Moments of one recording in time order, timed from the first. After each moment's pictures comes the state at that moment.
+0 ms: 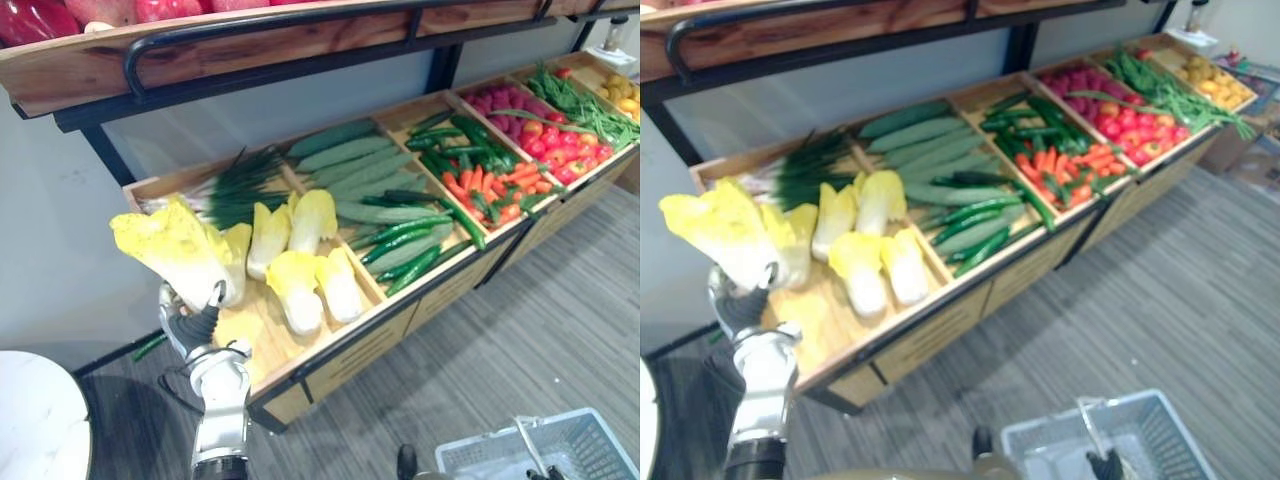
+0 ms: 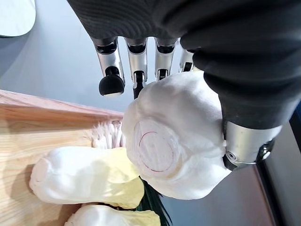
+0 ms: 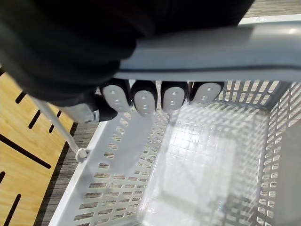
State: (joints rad) left arm 0.00 0.04 0.24 0.08 0.22 -0.07 0.63; right arm 0.19 -0.30 -0.20 1.04 -0.63 -0.14 -0.23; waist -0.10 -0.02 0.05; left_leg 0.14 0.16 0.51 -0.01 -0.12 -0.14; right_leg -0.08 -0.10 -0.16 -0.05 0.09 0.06
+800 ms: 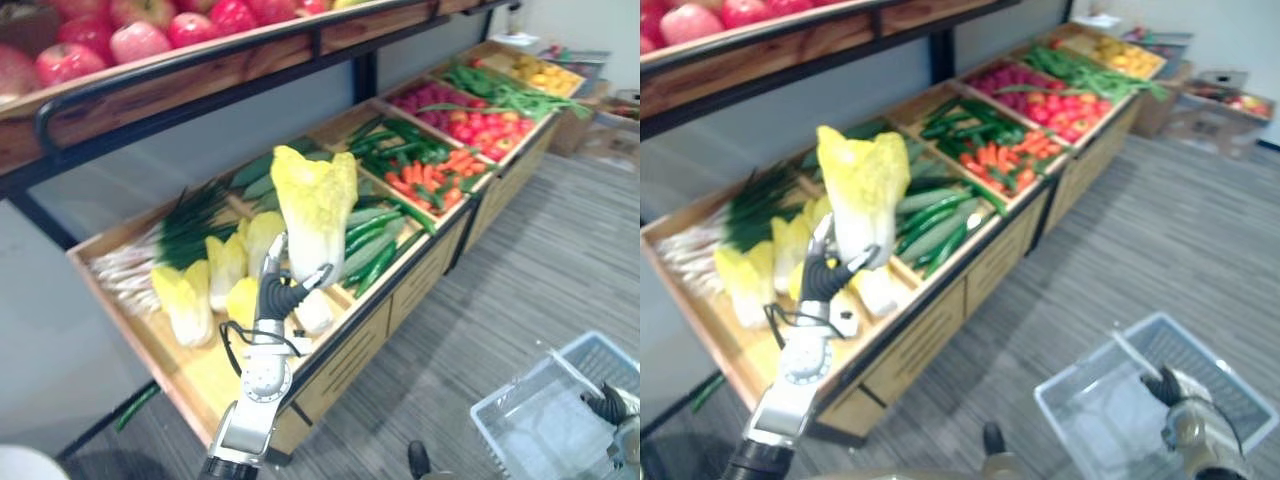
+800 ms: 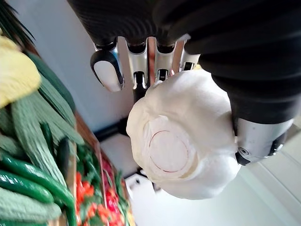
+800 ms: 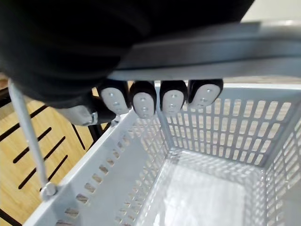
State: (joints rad) left arm 0.01 0.20 -0.19 -0.13 0.26 -0.22 0.33; right arm -0.04 -0.72 -0.01 0.88 -0.68 -0.17 -0.14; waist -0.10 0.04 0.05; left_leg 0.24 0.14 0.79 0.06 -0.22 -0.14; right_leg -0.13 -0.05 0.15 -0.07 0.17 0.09
